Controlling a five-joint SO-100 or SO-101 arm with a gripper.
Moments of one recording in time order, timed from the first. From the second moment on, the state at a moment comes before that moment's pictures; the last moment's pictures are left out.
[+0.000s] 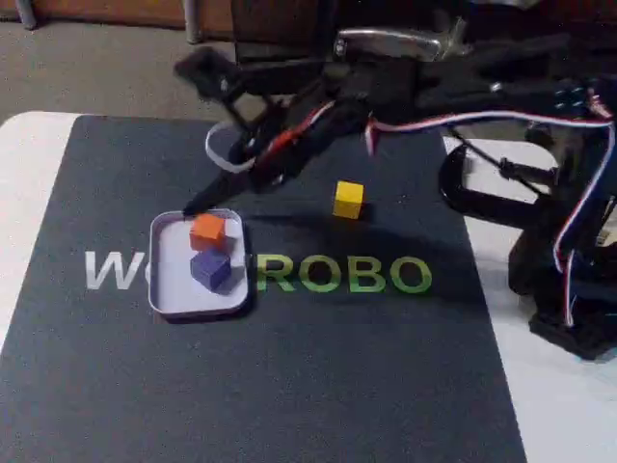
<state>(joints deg) 27.4 81.5 107.4 21.1 -82.4</state>
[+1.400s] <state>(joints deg) 49.5 117.0 135.7 43.2 -130.4</state>
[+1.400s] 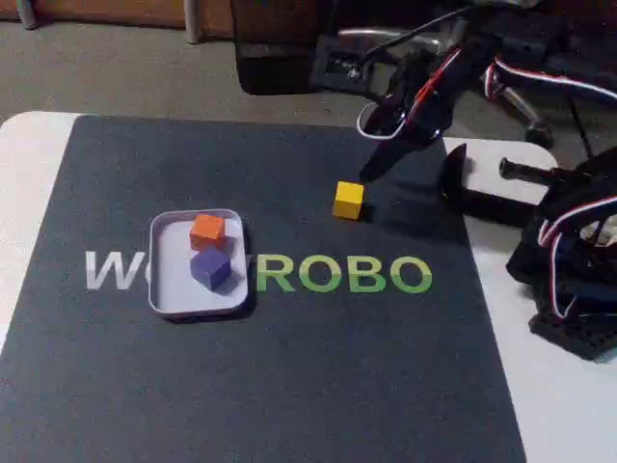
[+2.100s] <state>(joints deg) 47.4 115.9 141.8 37.7 -132.7</state>
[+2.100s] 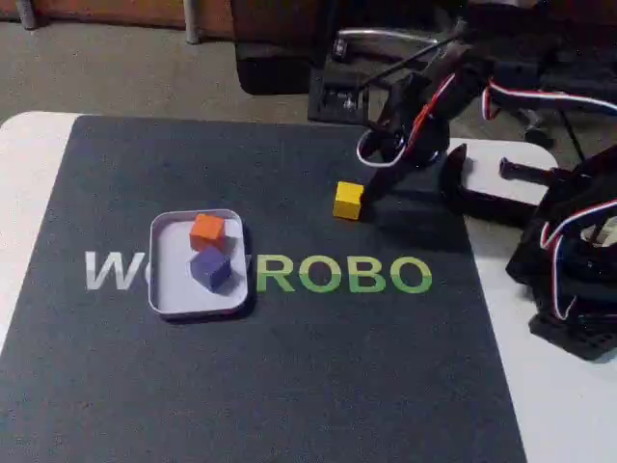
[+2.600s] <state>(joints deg) 45.9 111.5 145.1 32.3 -133.9</state>
